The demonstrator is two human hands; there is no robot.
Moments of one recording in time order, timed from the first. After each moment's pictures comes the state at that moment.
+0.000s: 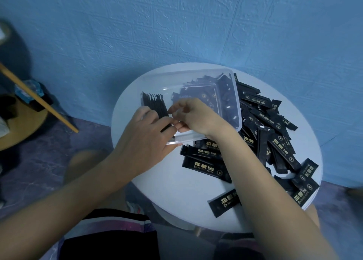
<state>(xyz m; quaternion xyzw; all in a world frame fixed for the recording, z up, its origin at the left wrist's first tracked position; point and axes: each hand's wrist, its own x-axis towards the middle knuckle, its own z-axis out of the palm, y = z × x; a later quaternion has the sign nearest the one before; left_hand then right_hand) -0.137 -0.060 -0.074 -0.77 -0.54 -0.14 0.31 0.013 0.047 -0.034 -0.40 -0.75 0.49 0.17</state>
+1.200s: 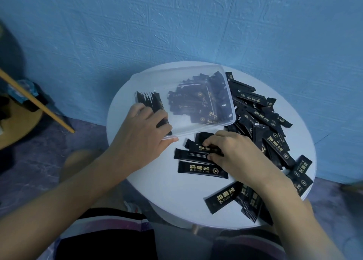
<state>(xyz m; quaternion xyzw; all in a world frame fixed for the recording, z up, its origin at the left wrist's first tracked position) -0.140 -0.056 -0.075 -0.77 -0.55 -0.14 0.29 0.119 -0.019 -0.042 -0.43 -0.90 0.08 0.07</state>
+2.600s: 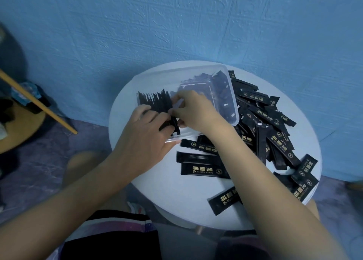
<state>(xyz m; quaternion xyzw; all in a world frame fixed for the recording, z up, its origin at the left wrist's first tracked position) -0.135 -0.059 -0.075 -0.76 -0.55 -0.16 0.30 0.007 0.043 -0.021 -0.47 -0.82 0.28 0.17</state>
